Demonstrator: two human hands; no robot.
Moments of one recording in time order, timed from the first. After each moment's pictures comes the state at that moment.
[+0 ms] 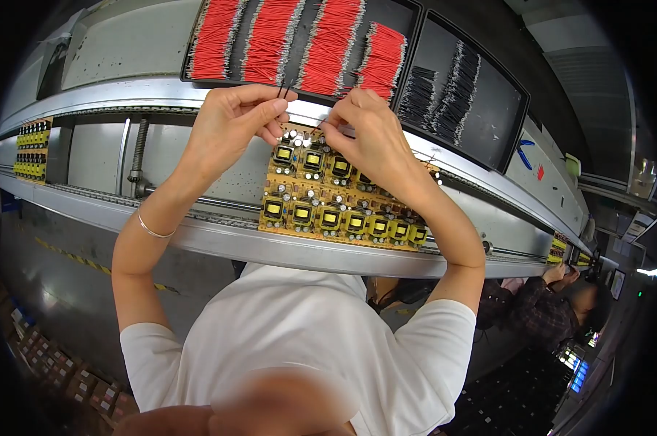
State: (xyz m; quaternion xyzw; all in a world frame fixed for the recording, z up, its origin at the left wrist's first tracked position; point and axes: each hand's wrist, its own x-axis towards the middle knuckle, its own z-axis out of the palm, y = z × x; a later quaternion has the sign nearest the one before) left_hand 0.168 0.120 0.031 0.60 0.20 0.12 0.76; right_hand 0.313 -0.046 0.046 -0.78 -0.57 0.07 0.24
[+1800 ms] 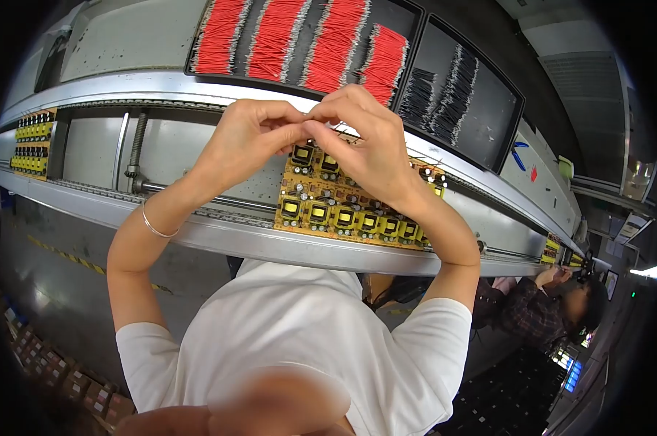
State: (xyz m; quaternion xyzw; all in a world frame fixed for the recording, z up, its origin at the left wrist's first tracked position) left_hand 0.158 0.112 0.027 0.70 0.14 0.12 0.69; right_hand 0.284 -0.030 0.061 -0.71 -0.56 0.11 0.41
